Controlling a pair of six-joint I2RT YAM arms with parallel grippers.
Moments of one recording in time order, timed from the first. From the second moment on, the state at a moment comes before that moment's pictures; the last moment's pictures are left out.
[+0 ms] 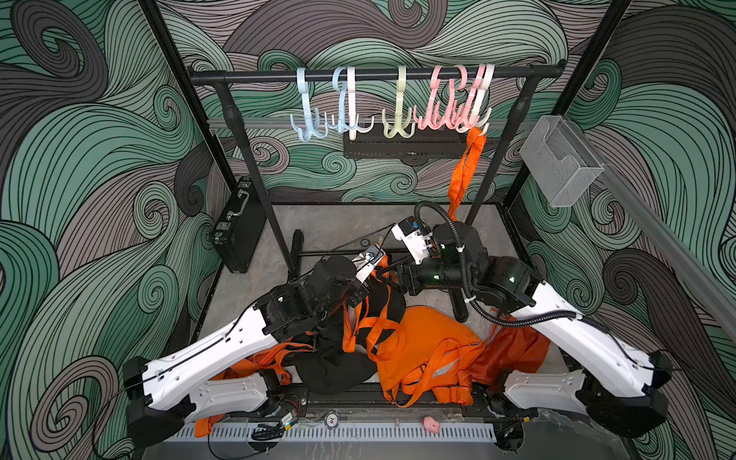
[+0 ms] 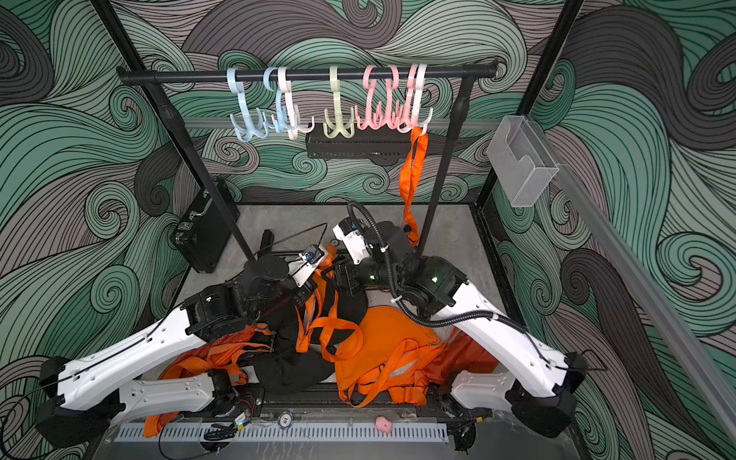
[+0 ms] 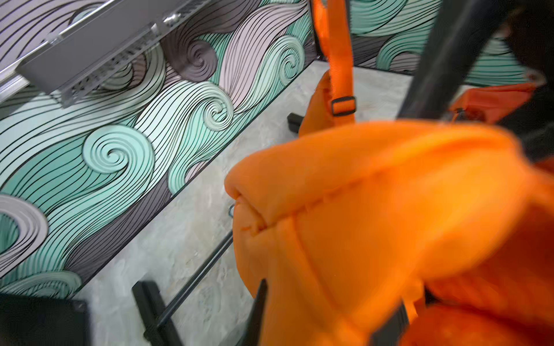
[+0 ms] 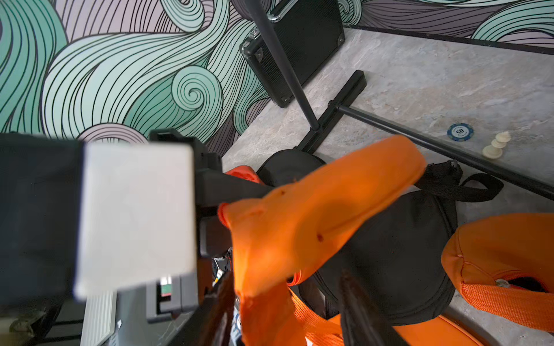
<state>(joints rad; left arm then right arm) -0.99 1.09 1.18 -0.60 -0.45 0.14 0.88 1.22 1.42 -0.73 -0.23 0.39</state>
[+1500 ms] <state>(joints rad) -0.92 1.15 1.48 -0.87 -0.77 -0.17 1.14 1.49 0.73 0.24 0.03 0.45</state>
